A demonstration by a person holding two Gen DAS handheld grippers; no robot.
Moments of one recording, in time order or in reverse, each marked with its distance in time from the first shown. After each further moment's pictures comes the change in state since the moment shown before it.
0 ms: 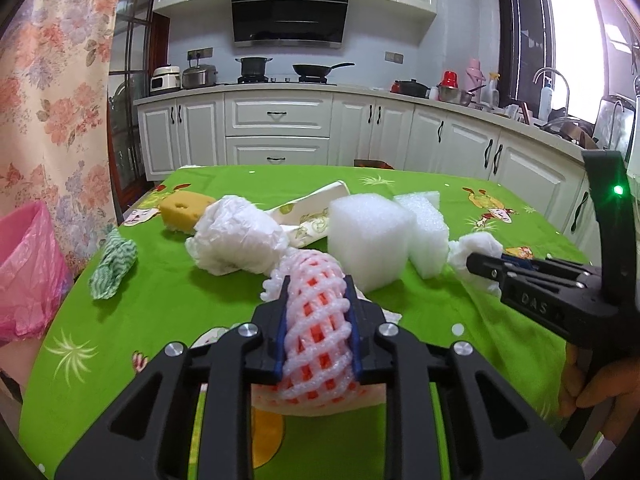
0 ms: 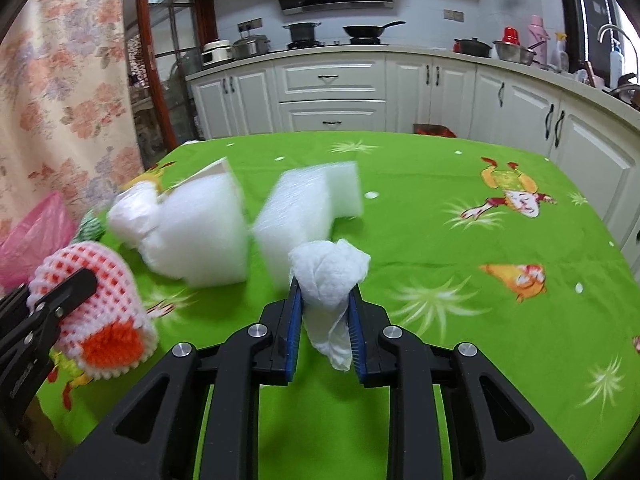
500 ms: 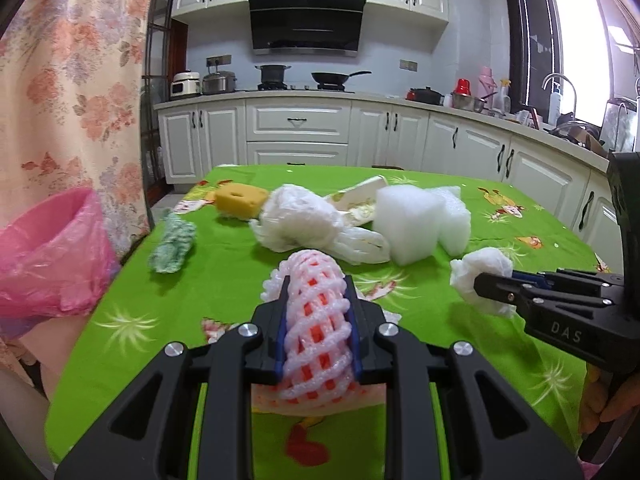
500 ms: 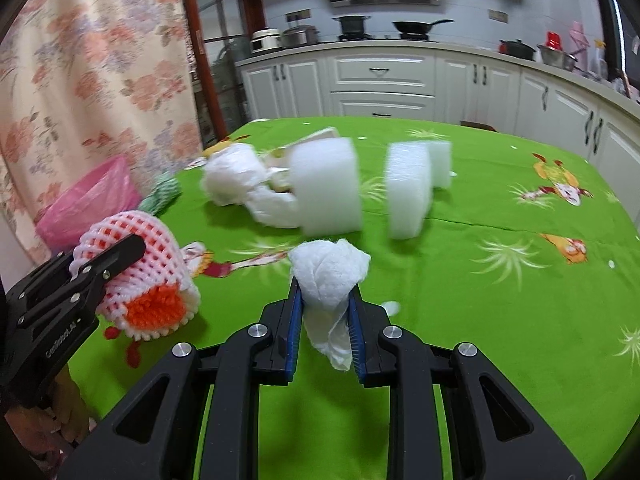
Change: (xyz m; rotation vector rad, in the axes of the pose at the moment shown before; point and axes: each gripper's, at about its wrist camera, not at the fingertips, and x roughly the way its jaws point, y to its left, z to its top) left arm -0.050 0.039 -0.028 -0.008 -0.032 0.061; right arm -0.035 0.065 -0.029 -0.076 0.028 0.138
